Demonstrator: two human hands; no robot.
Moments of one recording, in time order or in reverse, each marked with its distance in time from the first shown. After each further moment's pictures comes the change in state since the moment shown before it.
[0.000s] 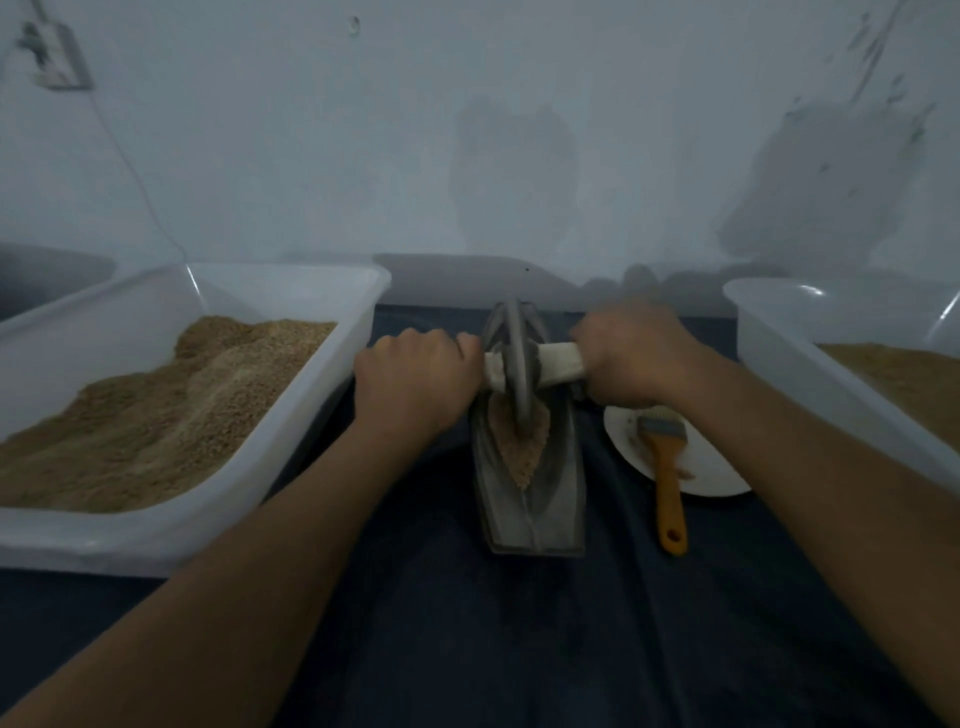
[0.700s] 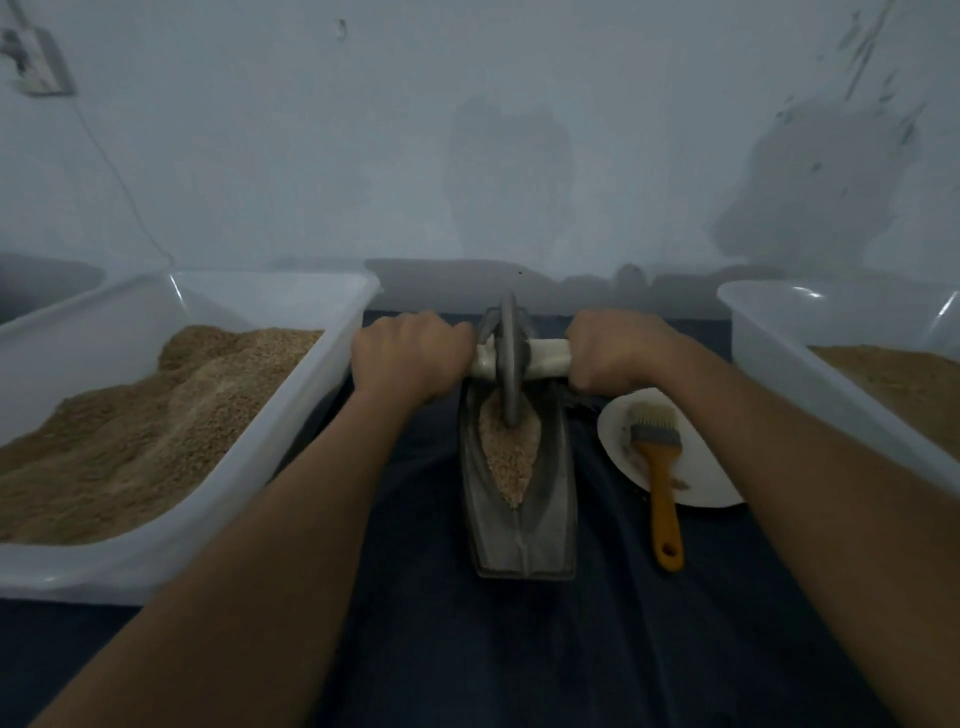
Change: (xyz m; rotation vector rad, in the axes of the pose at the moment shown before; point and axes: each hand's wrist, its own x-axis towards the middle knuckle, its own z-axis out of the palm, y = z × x) left_hand 0.053 -0.011 0.014 -0.099 -0.249 -0.122; right_hand 0.025 0.009 0.003 0.189 -0.188 0.090
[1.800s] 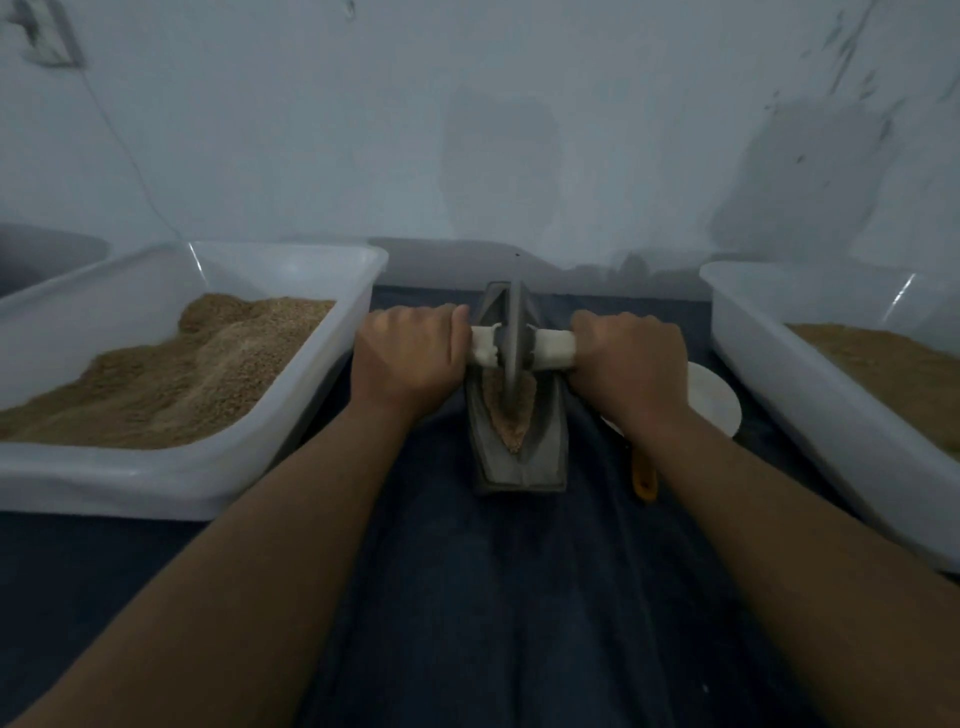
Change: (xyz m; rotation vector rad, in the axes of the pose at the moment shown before) left_hand -0.068 0.000 0.008 0.083 0.529 0.171; right_hand -0.066 -0.019 0.052 -0.189 0.738 0.059
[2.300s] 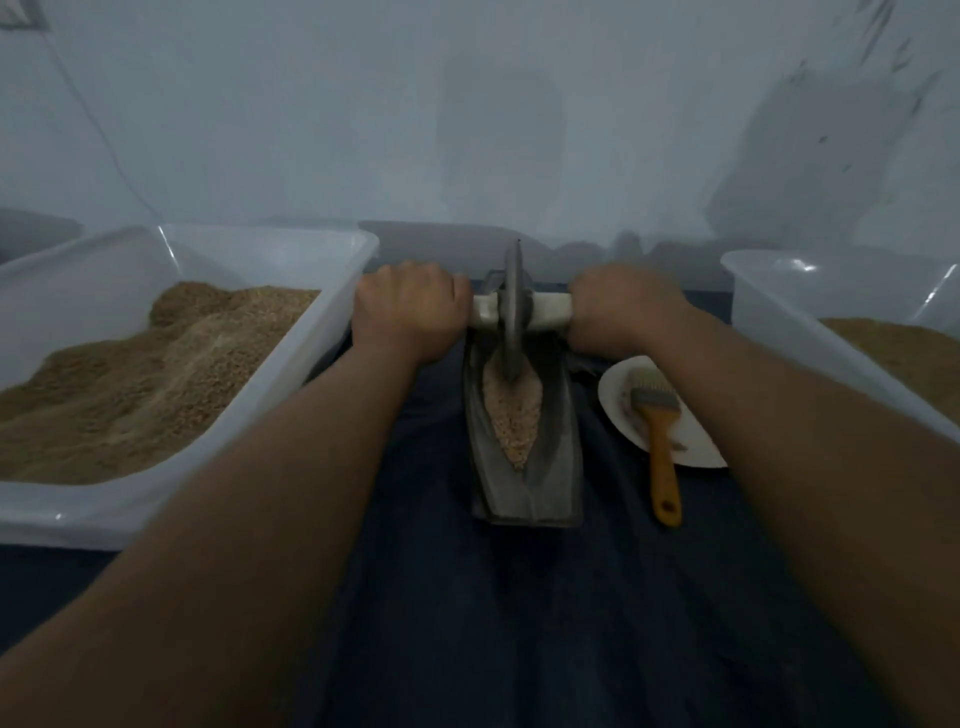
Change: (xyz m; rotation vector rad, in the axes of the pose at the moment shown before) left_hand 0.045 -0.018 0.033 0.236 -0.154 0.087; right_hand 0.087 0.019 0.025 0.059 -0.582 -0.066
